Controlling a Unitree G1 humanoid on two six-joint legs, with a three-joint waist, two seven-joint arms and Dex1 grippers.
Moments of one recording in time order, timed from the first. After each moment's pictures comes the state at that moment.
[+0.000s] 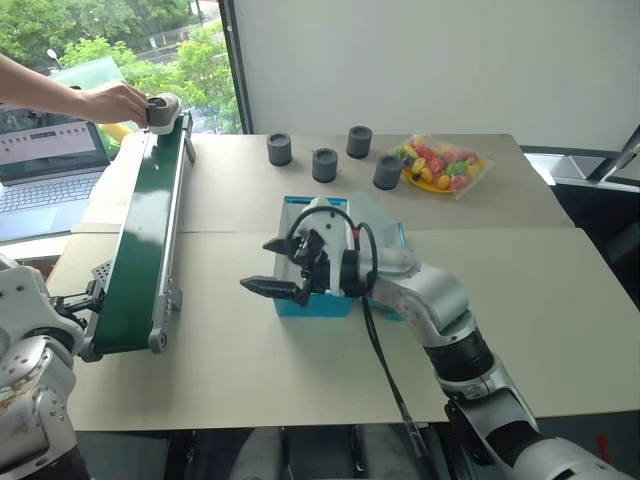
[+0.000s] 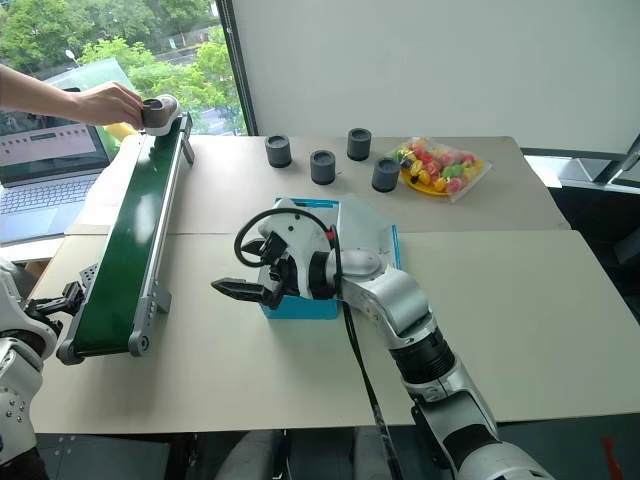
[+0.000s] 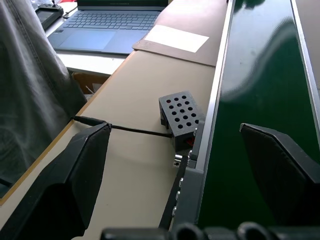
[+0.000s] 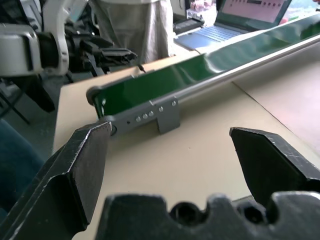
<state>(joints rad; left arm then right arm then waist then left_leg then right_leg) -0.06 0.43 0.73 -0.37 -0.36 0.87 -0.05 -0.69 -0.19 0.35 -0.18 0.36 0.73 0.68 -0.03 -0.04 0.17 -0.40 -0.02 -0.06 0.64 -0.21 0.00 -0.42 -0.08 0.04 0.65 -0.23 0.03</state>
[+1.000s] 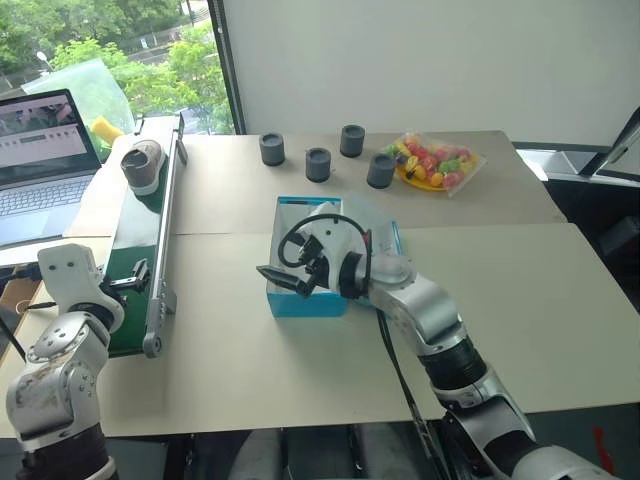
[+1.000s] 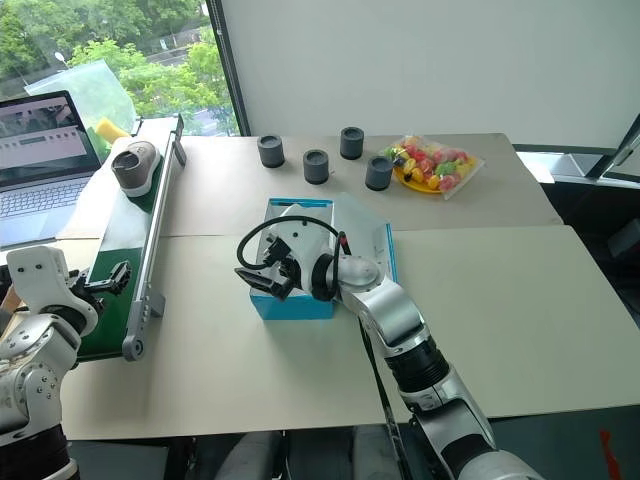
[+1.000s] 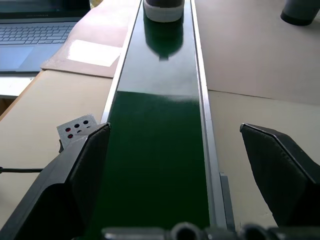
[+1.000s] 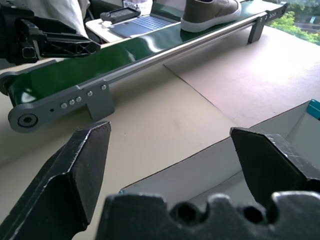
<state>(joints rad) -0.11 0.44 0.57 -0.38 -0.38 0.85 -0.09 -0.65 -0.14 0.34 -0.12 0.22 0.65 0.56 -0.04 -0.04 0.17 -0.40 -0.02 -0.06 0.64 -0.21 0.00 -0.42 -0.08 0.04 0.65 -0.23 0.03</state>
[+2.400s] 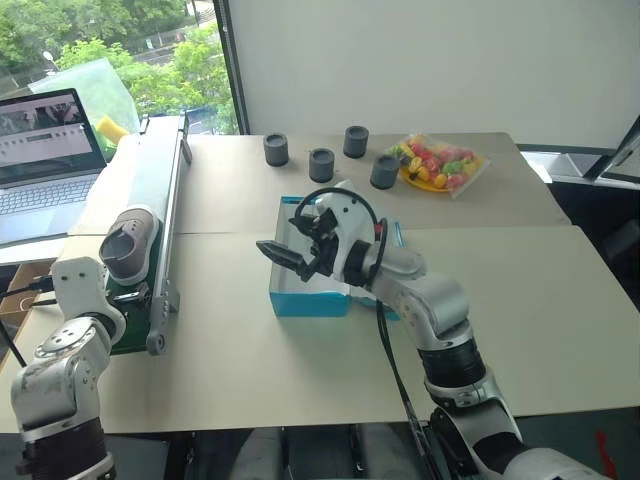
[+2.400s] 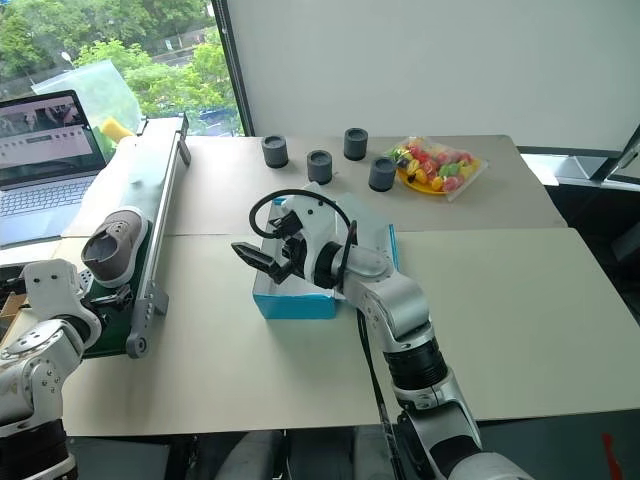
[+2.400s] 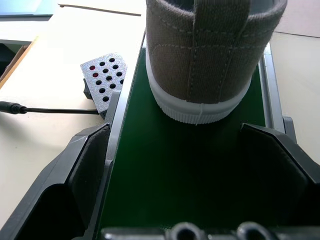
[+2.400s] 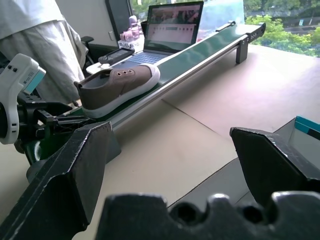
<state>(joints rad) -0.15 0.46 0.53 -0.28 -0.32 0.97 -0.06 -0.65 -0.05 0.18 -0.19 0.34 0.76 0.49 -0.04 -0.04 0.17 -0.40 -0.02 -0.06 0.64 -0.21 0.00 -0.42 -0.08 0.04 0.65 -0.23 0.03</state>
